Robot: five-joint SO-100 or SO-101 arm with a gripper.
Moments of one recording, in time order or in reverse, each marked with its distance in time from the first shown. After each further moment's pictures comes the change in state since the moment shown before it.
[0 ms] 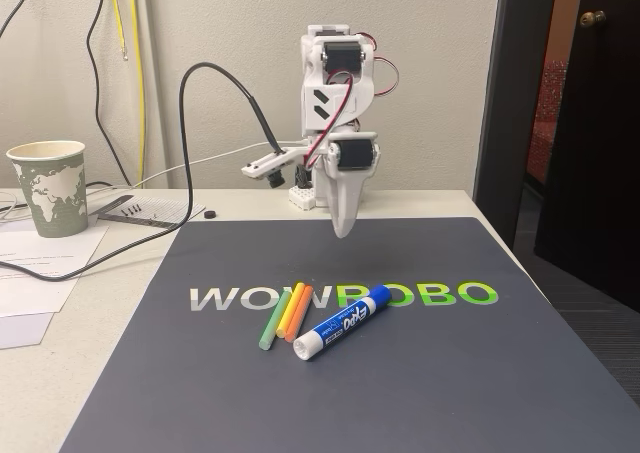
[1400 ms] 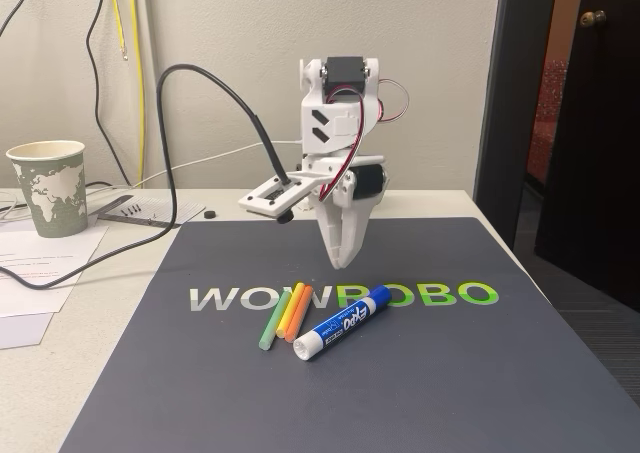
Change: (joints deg) arm 2.2 -49.7 -77.9 30.0 -21.1
